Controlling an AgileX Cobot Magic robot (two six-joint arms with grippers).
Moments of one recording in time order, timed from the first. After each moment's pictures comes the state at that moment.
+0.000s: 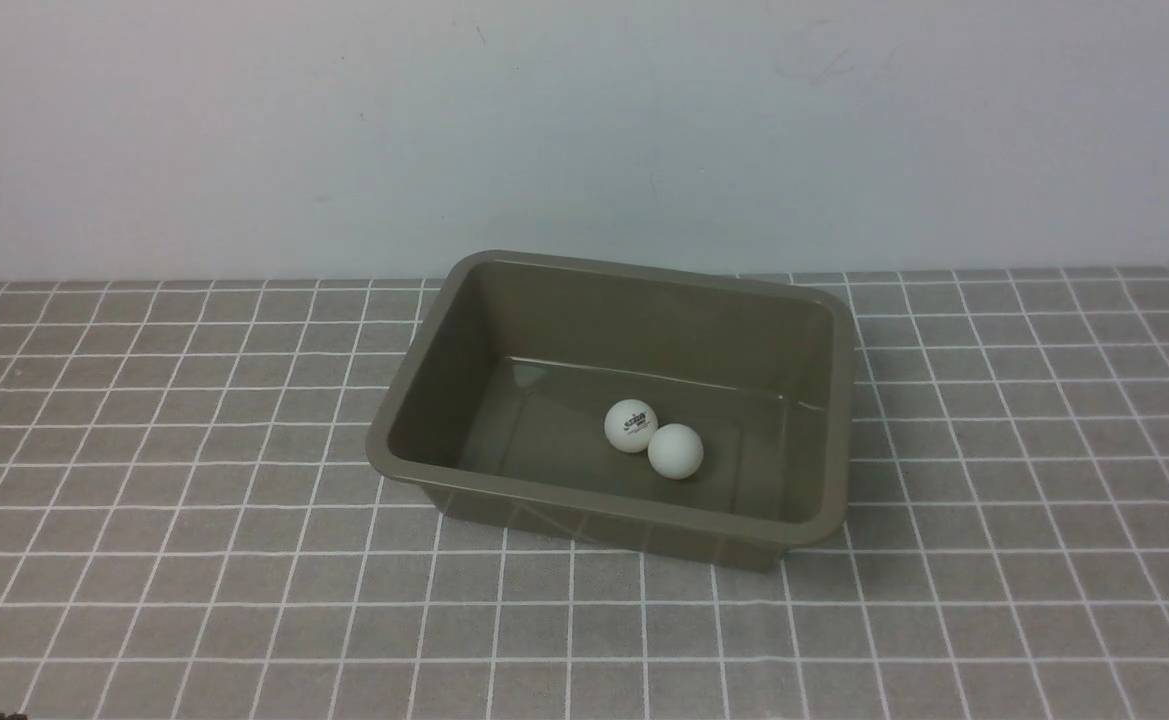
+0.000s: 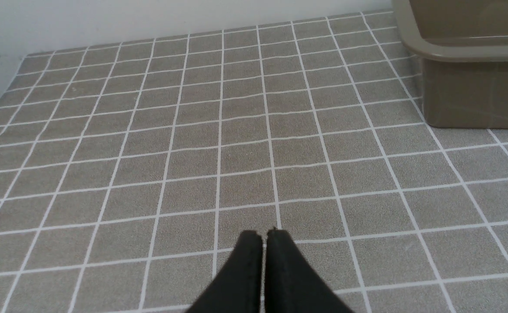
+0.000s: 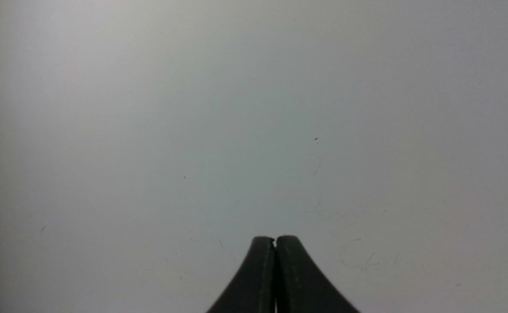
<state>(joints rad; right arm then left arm) 0.34 -0.01 -0.27 0.09 0.08 0.11 -0.01 -0.01 0.02 -0.08 0.38 0.12</state>
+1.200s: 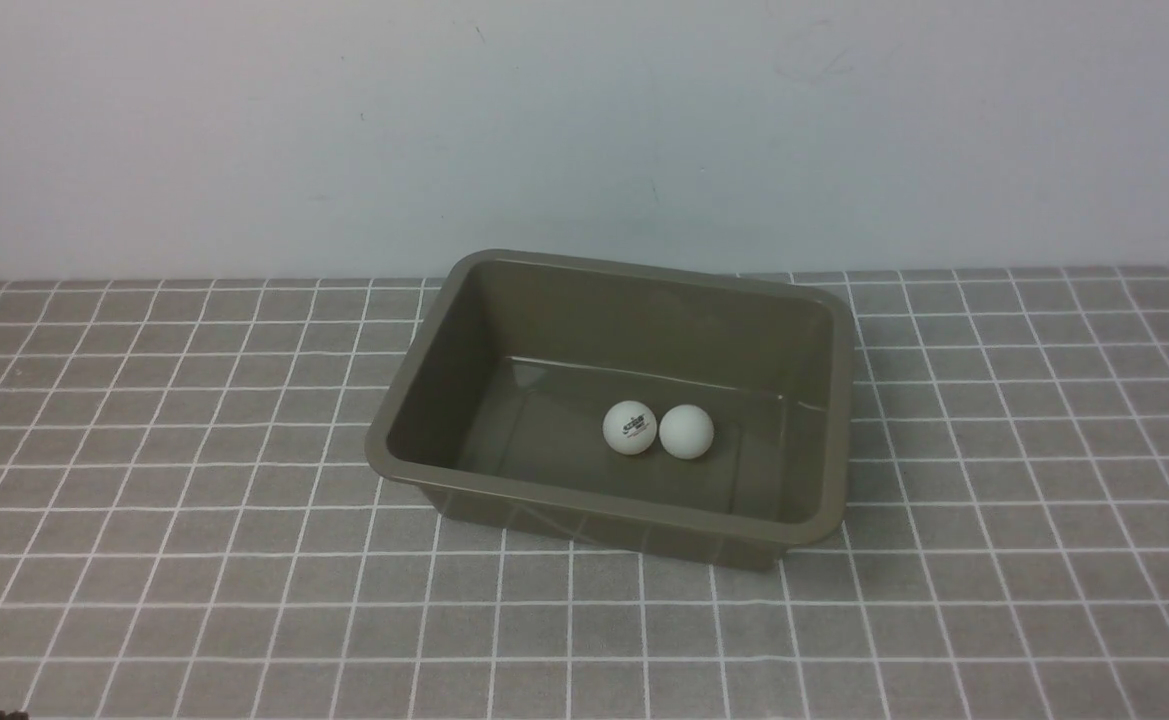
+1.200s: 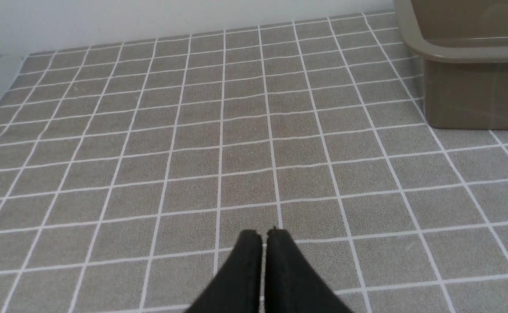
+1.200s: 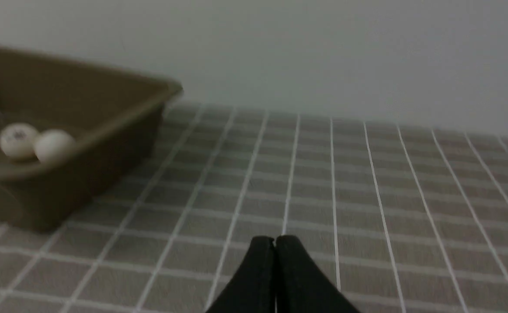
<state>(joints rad) 0.04 -0.01 0.02 -0.07 0.38 0.04 -0.01 -0.01 0.02 -0.08 0.38 0.12</state>
